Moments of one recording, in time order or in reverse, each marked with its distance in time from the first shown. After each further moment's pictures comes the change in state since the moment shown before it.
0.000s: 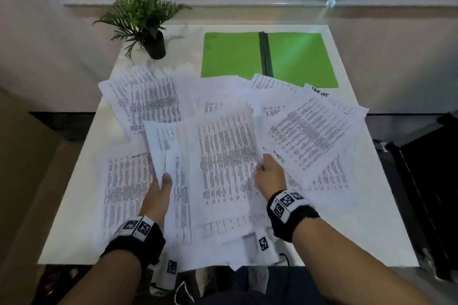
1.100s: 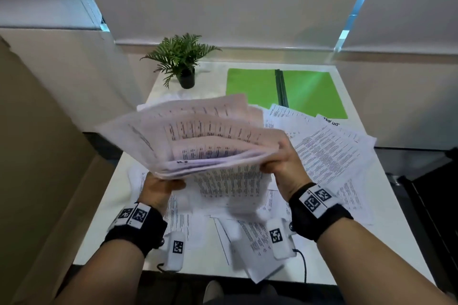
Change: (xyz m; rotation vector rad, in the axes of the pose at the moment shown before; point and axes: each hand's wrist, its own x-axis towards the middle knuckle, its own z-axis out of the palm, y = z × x) left_hand -0.003 0.038 -0.080 -0.551 -0.005 0.384; right_hand -0.047 -0.107 -0.039 0.768 -0.269 -0.337
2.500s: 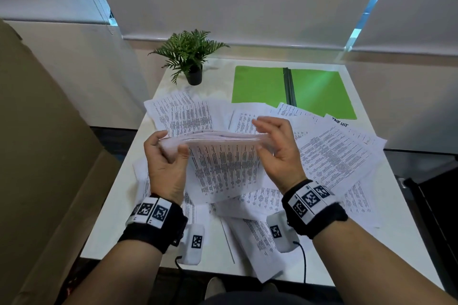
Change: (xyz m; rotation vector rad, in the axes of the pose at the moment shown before) left_hand -0.026 0.047 0.037 -0.104 0.168 0.439; right_hand 0.003 -0.009 0.033 -0.441 0.046 -0.559
